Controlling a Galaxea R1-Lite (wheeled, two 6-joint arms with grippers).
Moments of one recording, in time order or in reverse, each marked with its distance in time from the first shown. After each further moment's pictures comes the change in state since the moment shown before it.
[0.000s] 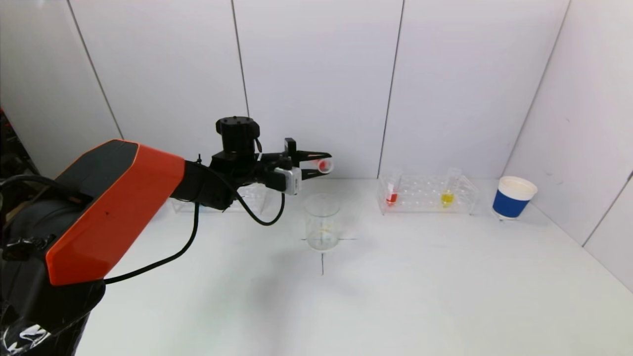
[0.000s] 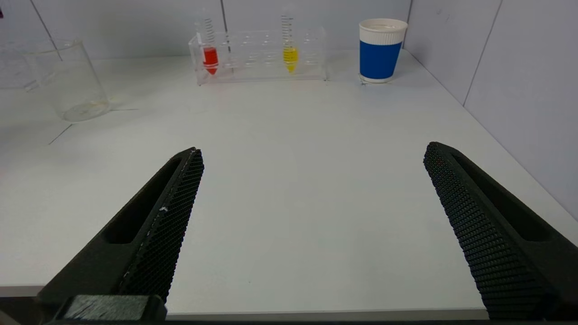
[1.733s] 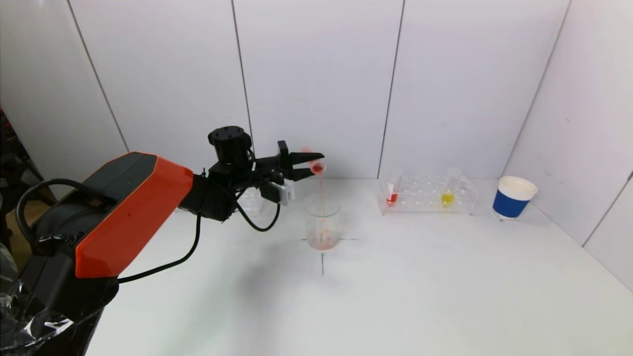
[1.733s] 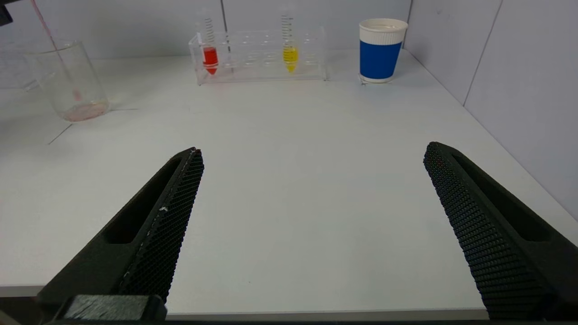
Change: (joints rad) left arm 0.033 0.079 0.024 -0.273 -0.033 0.057; right arm 0.000 0.000 0.000 0.000 0.000 -0.001
